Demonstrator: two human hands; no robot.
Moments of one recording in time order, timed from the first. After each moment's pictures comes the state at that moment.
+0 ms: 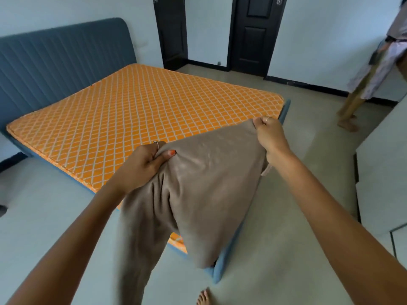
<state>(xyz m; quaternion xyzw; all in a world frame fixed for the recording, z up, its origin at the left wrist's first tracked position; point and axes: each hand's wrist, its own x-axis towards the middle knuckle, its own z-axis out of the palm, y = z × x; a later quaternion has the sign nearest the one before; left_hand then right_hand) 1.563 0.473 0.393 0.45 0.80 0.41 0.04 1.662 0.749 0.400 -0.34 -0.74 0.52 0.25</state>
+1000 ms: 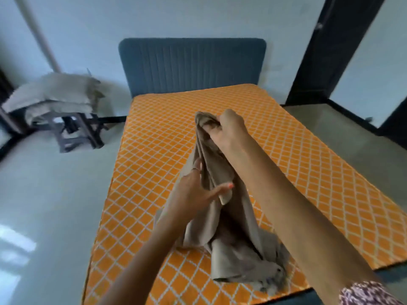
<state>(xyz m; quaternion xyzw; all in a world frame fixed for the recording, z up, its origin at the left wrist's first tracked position) 1.391 0.894 0.361 -0.06 0.92 0.39 -0.08 1.280 0.948 0.472 -0.15 -0.46 0.87 -0.12</state>
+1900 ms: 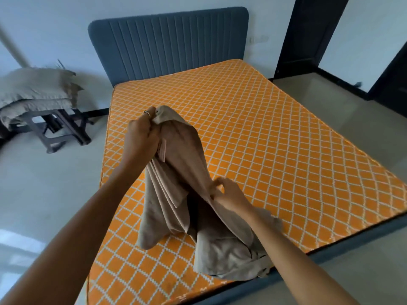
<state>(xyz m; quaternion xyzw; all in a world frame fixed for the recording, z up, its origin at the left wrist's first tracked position) 1.333 0.841 0.399 -0.03 0.89 0.36 -0.29 1.330 1.062 0.253 0.09 -0.90 0.39 -0.17</state>
